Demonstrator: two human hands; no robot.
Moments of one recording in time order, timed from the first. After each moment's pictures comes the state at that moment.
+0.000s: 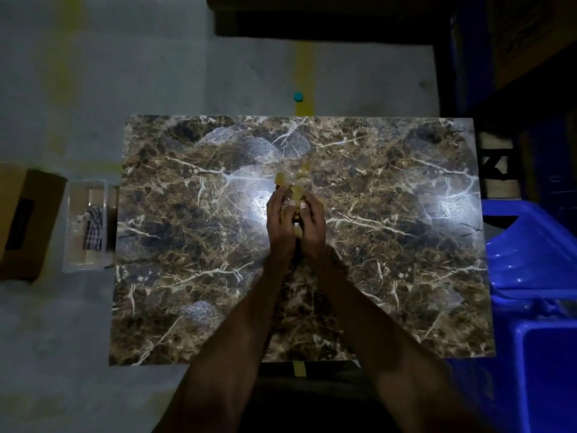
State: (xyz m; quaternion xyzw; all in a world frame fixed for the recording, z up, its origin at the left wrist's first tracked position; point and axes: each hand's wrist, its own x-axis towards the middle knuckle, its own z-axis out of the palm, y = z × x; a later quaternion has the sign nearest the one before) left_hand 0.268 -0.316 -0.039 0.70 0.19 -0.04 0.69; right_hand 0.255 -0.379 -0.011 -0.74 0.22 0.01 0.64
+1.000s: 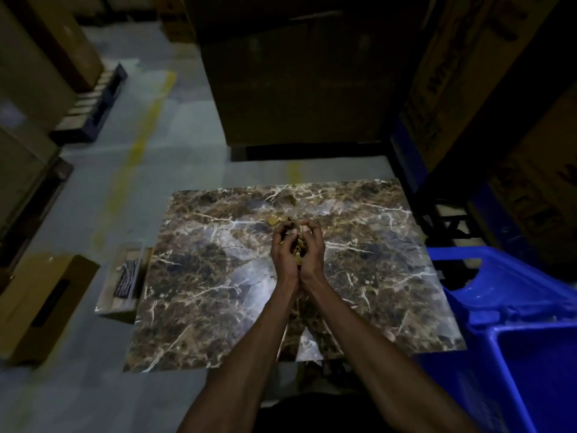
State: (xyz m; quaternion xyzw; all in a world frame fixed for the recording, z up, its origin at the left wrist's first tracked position) left_hand 0.152 -0.354 0.119 0.62 0.15 -0.06 0.77; right_hand 0.152 -0.403 0.133 -0.69 0.16 -0.12 0.70
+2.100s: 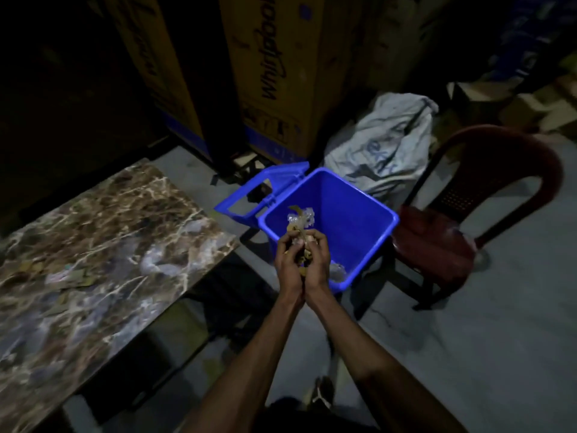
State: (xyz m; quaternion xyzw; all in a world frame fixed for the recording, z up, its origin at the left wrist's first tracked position) left_hand -0.296 -0.743 0.120 0.54 -0.03 -0.33 0.77; right_hand -0.328 -0.766 0.126 -0.39 0.40 -0.41 0.72
